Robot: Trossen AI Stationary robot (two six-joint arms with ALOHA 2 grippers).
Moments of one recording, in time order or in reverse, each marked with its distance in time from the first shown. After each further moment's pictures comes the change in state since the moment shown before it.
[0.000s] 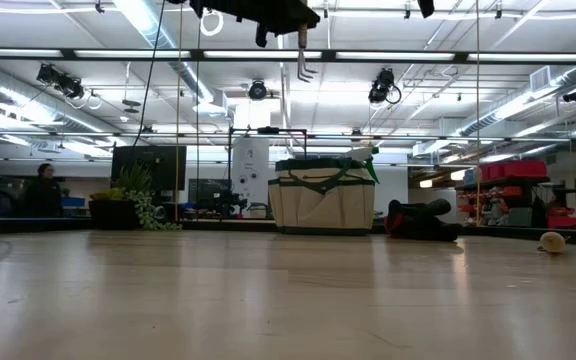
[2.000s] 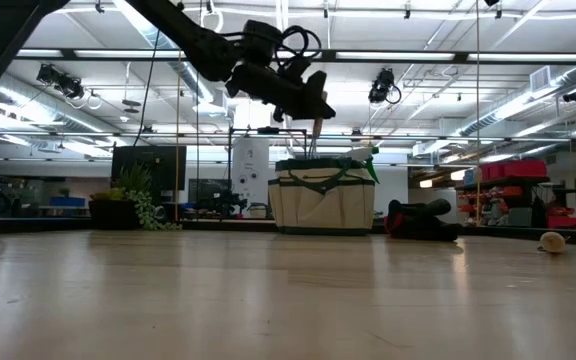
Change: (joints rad) left arm 0.105 0.351 0.000 0.184 -0.015 0.053; right arm 0.000 -0.257 0.000 -0.402 -0.028 -0.004
